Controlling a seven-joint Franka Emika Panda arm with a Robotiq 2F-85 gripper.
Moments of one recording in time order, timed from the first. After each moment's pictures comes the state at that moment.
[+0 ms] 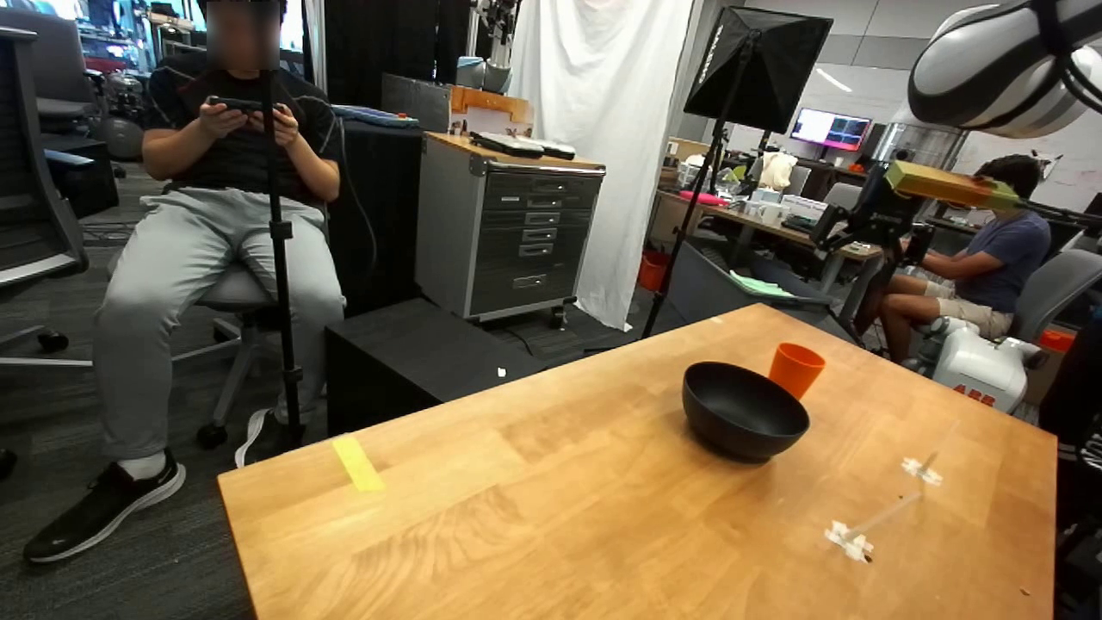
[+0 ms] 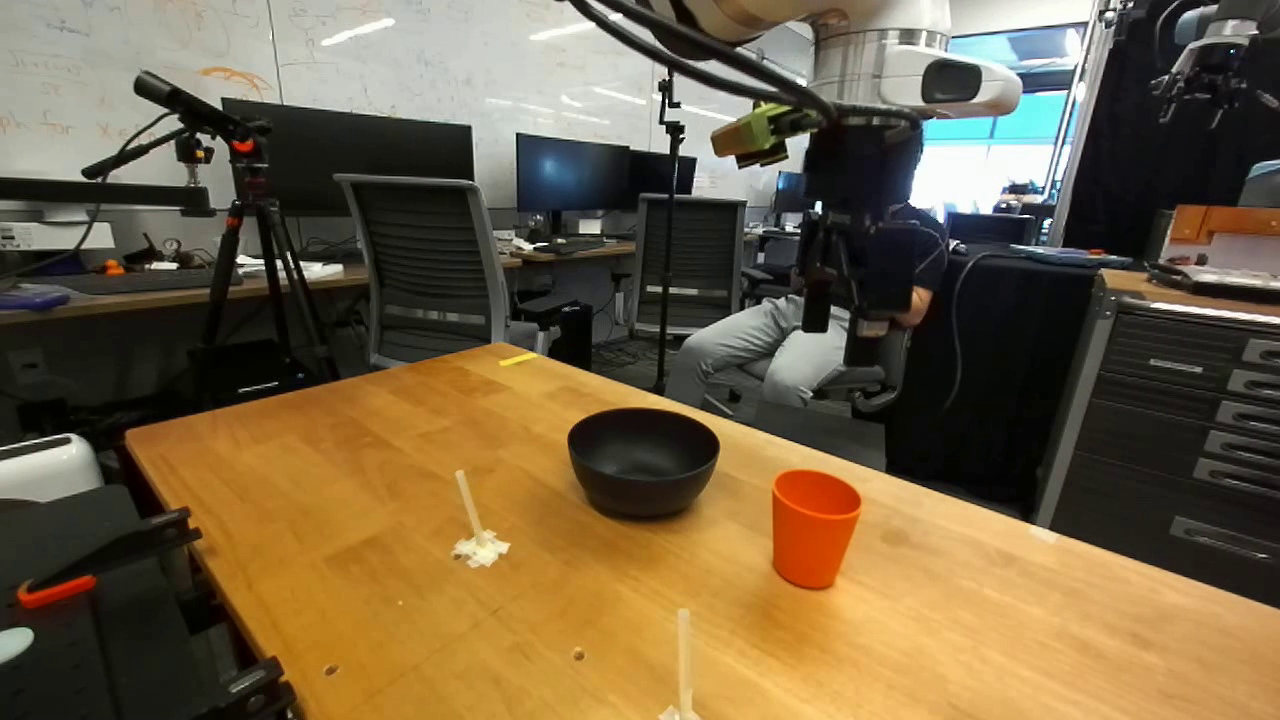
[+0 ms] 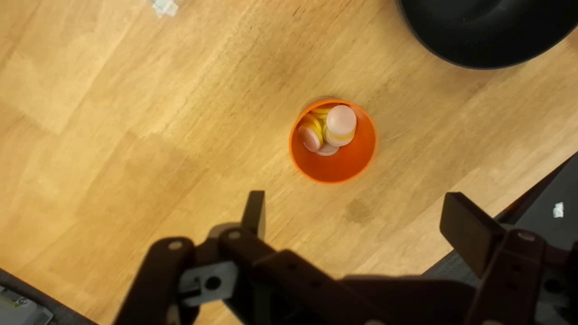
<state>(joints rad) -0.22 0.38 -0.20 -1.79 0.05 2.20 0.34</state>
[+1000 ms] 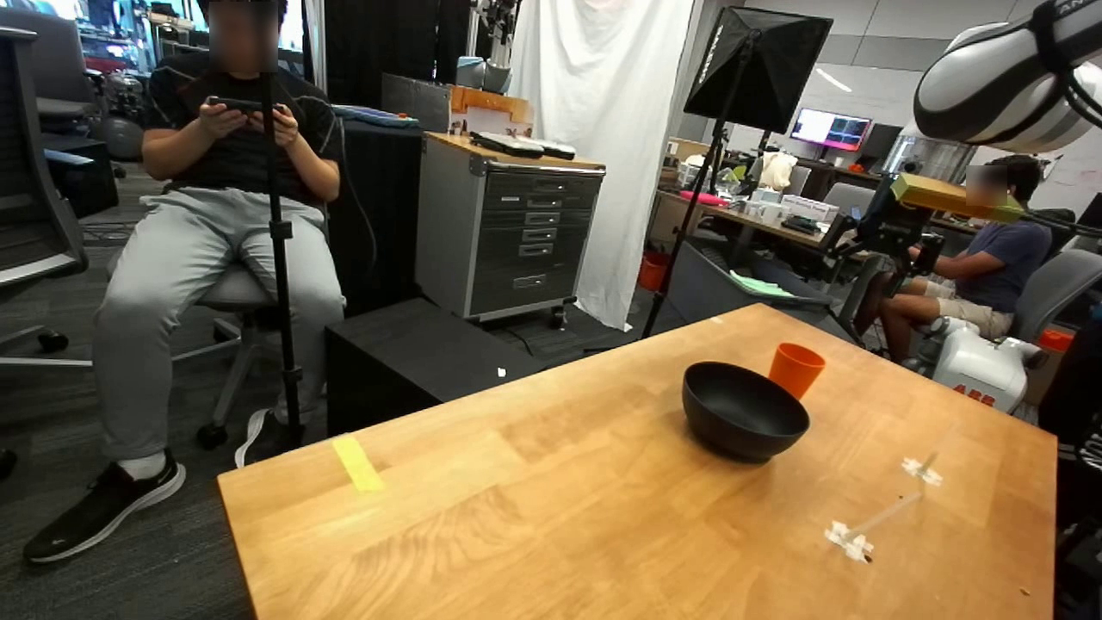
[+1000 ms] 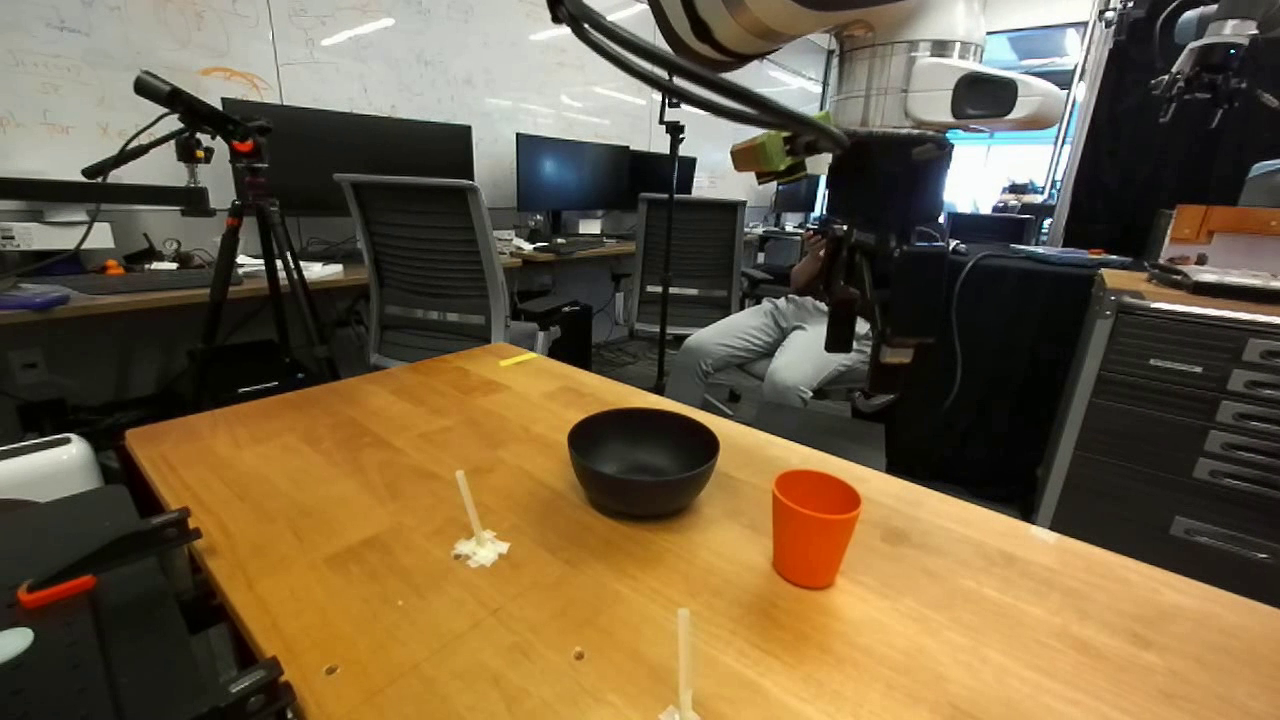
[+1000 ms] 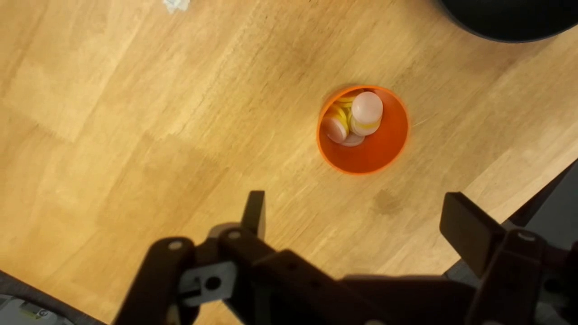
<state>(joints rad) -0.25 0.39 -0.22 -1.81 0.07 2.23 0.35</state>
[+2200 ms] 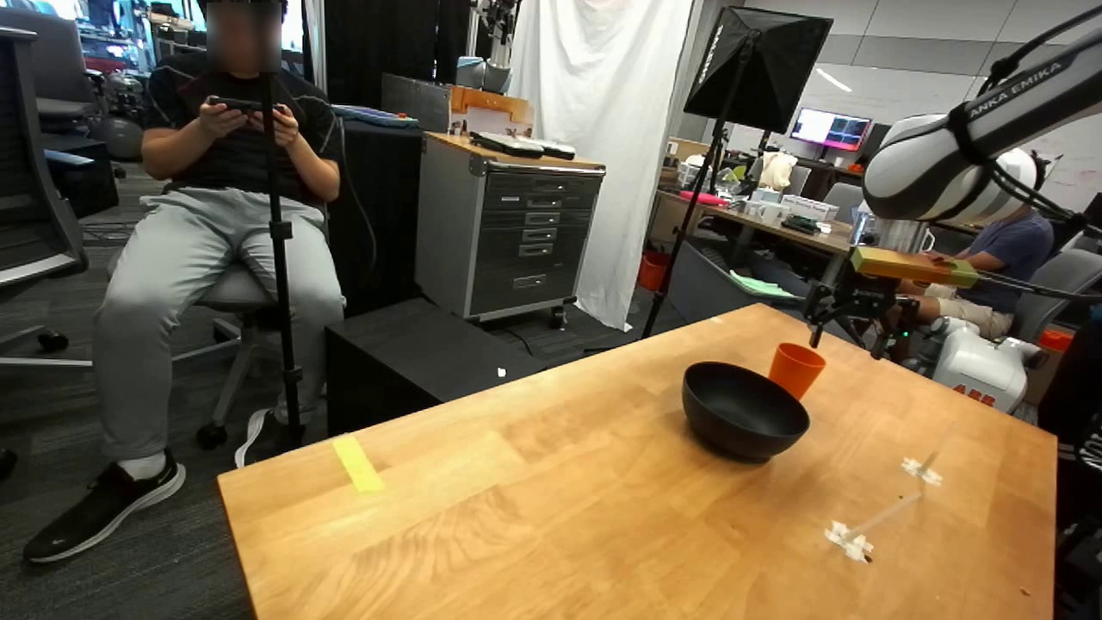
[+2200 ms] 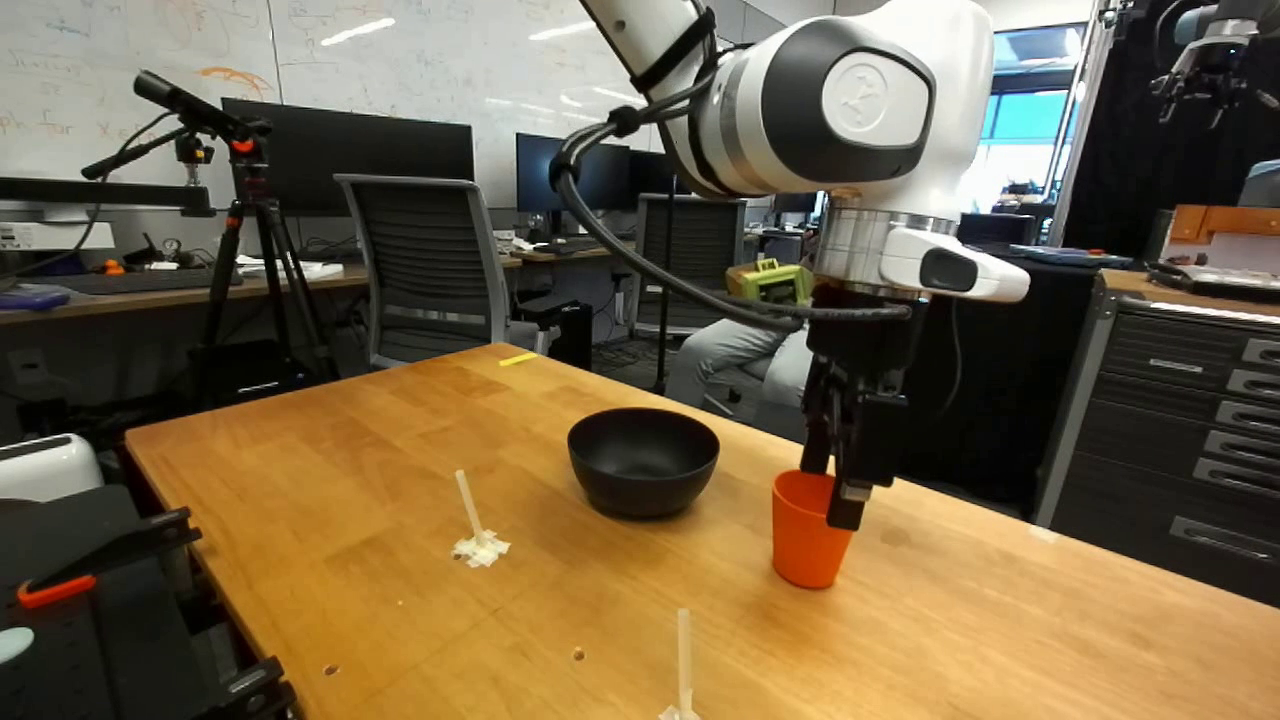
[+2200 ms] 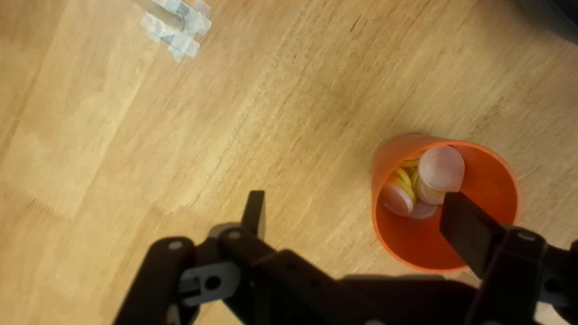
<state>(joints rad) -0.24 0.58 -0.23 -1.77 0.06 2.23 0.44</state>
